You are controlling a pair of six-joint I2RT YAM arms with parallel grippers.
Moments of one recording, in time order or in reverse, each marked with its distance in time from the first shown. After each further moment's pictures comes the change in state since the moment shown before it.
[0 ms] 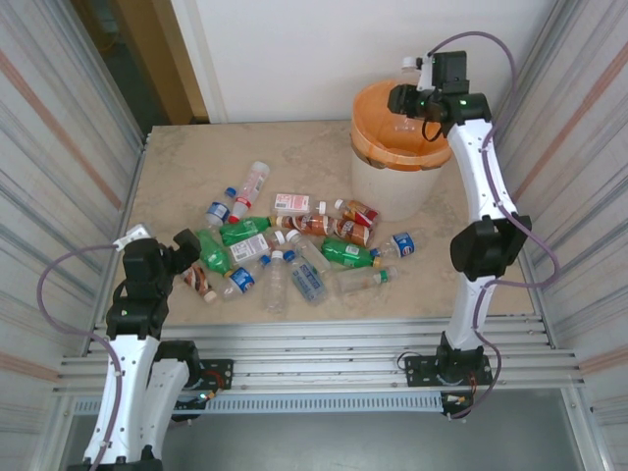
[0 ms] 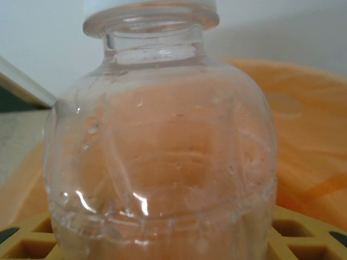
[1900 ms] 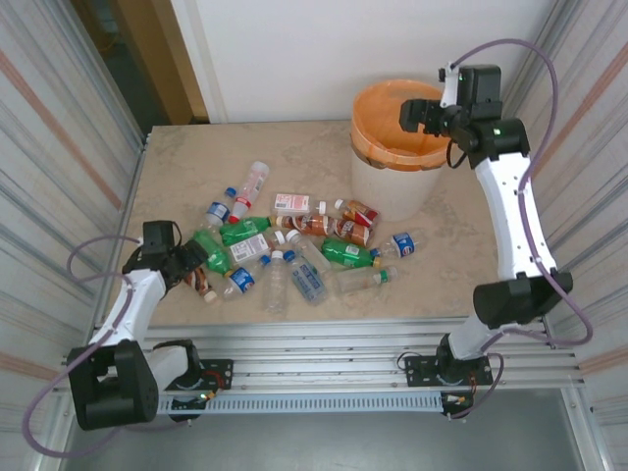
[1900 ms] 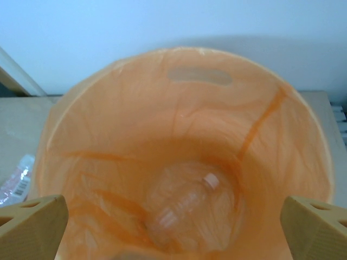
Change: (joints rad) left arm 0.105 0.534 -0.002 0.047 0.125 -0.038; right arm 0.009 -0.436 -0.345 -0.020 0.140 -0.084
